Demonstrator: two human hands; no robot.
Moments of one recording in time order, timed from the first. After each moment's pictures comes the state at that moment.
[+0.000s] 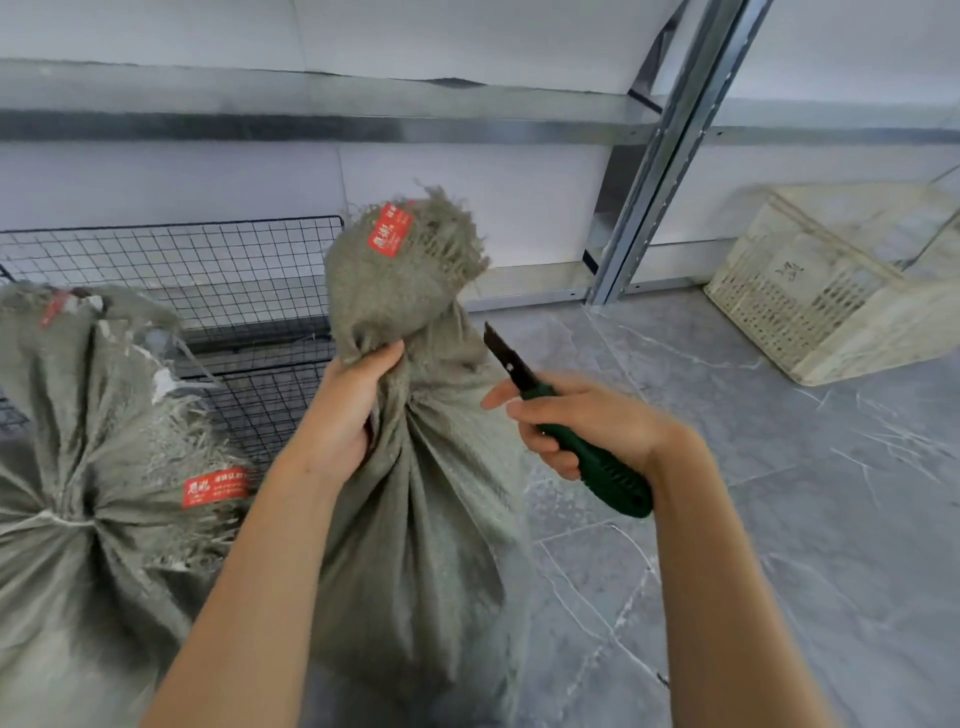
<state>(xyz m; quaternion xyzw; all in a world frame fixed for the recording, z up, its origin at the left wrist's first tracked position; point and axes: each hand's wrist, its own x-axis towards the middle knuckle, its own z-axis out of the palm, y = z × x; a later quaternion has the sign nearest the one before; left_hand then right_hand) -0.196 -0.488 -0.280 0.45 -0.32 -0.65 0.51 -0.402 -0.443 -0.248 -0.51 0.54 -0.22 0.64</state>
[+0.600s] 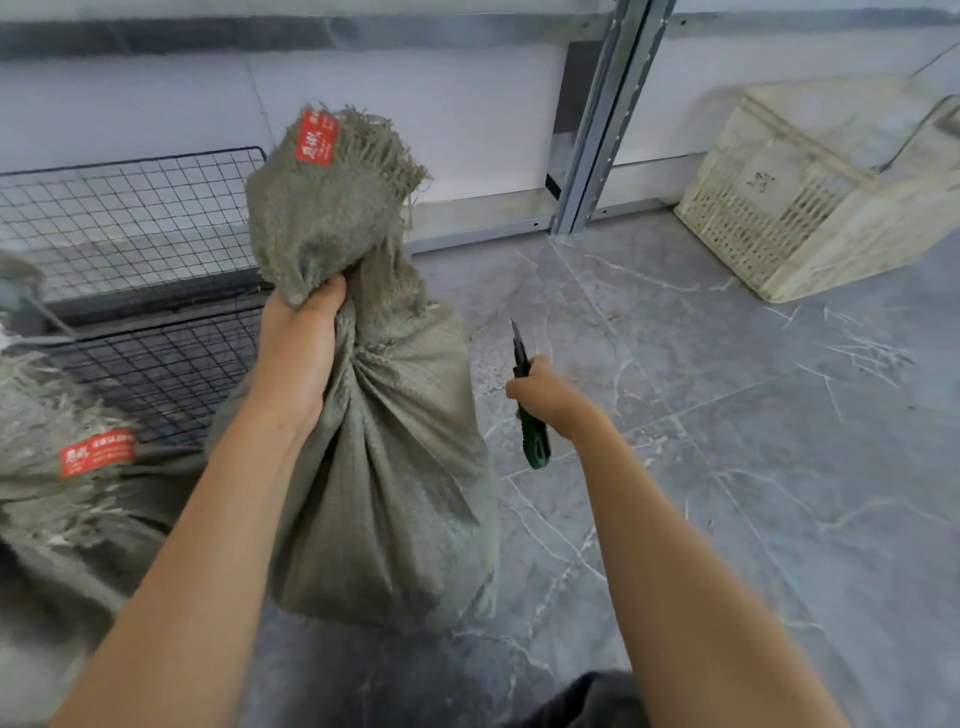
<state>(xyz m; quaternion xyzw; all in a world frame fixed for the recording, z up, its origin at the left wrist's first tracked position) -0.236 -0.483 -0.290 0.51 -0.41 -0.52 0.55 -0.453 -0.469 -0.382 -0.41 0.73 -0.22 0.50</state>
